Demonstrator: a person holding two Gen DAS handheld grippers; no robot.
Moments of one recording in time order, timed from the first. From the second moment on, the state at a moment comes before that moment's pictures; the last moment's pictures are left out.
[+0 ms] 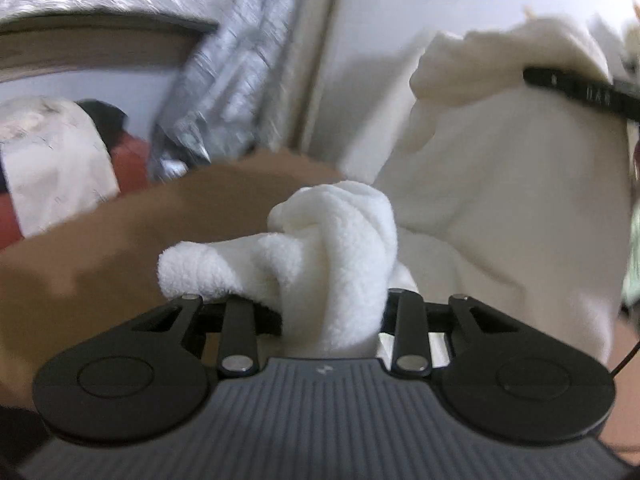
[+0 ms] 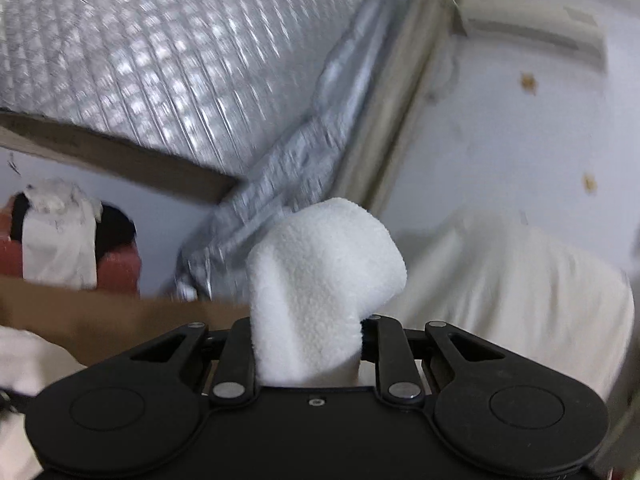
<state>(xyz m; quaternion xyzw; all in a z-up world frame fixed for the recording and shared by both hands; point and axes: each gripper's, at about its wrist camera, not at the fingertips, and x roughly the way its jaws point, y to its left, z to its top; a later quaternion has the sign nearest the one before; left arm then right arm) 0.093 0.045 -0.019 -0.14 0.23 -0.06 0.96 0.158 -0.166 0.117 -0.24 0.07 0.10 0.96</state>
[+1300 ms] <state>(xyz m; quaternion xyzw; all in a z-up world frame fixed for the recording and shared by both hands) 0.201 0.155 -0.147 -0.22 0.38 0.14 0.89 0.296 -0.210 -0.142 0.08 0.34 0.10 0.93</state>
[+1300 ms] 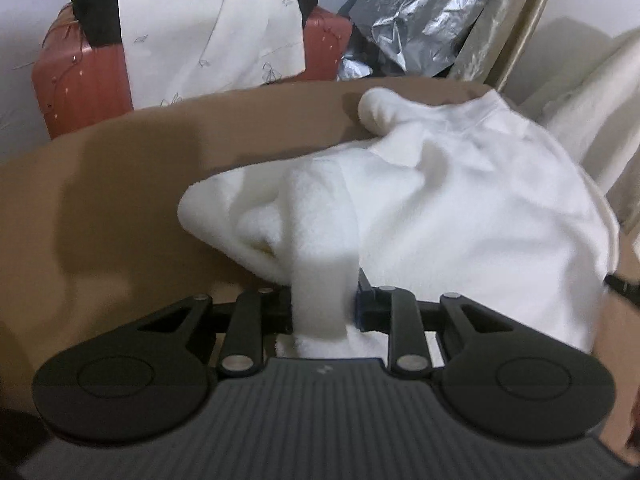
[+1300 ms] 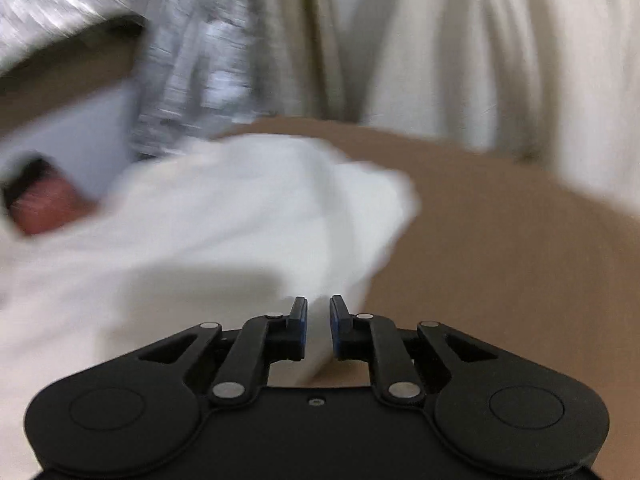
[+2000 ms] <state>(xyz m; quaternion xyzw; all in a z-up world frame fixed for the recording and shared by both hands) 0.205 0.144 -0.138 -0.18 0.40 0.14 0.89 0.113 -0.103 -0.182 0.14 0.40 0.22 0.88</state>
